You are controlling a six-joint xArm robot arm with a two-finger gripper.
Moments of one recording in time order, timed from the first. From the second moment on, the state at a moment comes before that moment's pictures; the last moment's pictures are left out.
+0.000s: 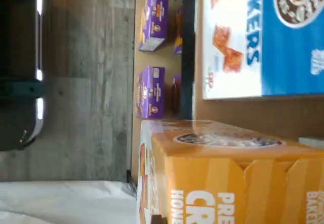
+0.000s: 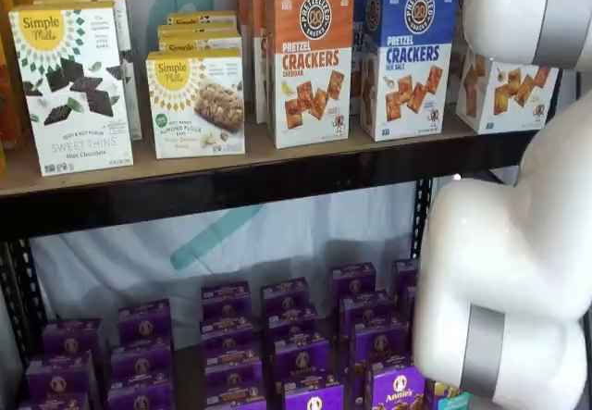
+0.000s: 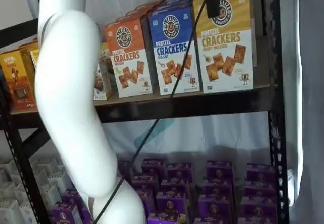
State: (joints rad) arm -0.68 -0.24 -1.77 0.16 1.83 -2.19
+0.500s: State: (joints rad) arm -0.65 -0.36 -1.66 0.13 1.89 -2.17
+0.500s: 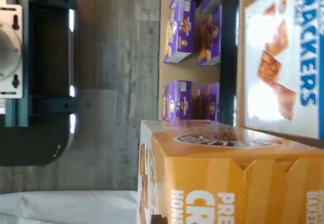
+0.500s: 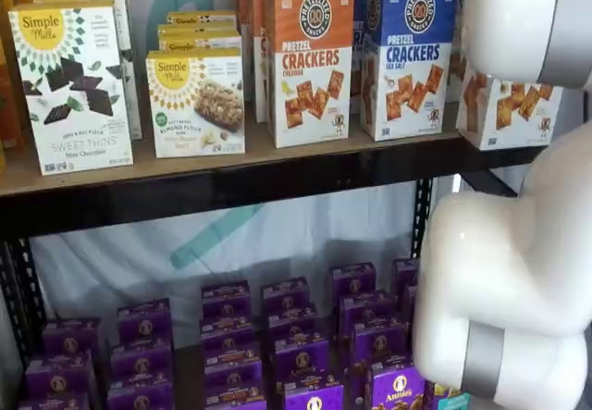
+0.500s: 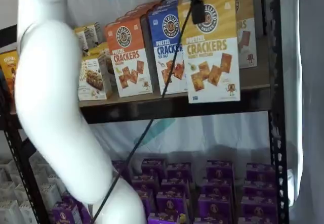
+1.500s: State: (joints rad) arm -0.46 -0.62 -1.36 0.07 1.93 -2.00
